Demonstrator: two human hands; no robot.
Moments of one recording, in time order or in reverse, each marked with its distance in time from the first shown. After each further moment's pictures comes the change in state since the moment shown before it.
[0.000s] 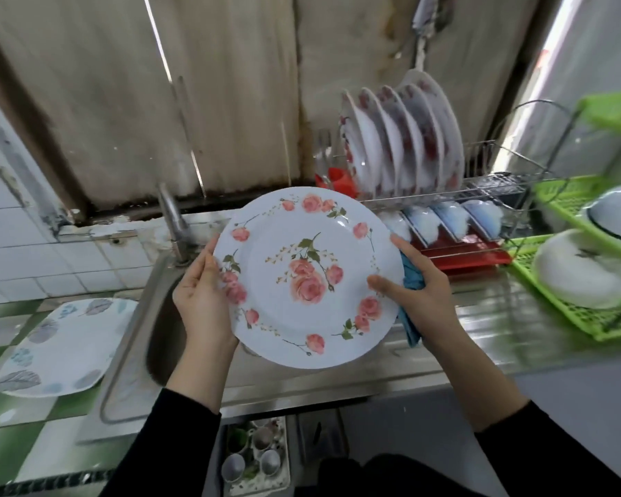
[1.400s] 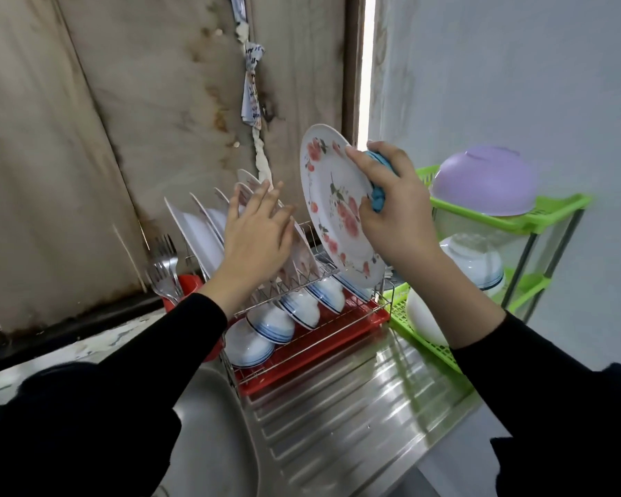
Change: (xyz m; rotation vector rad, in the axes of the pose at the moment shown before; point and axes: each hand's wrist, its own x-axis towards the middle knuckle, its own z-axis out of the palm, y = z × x) left_hand 0.056 -0.067 0.331 1.254 -0.743 1.410; right_hand 0.128 -0.170 -0.121 -0.961 0.541 -0.691
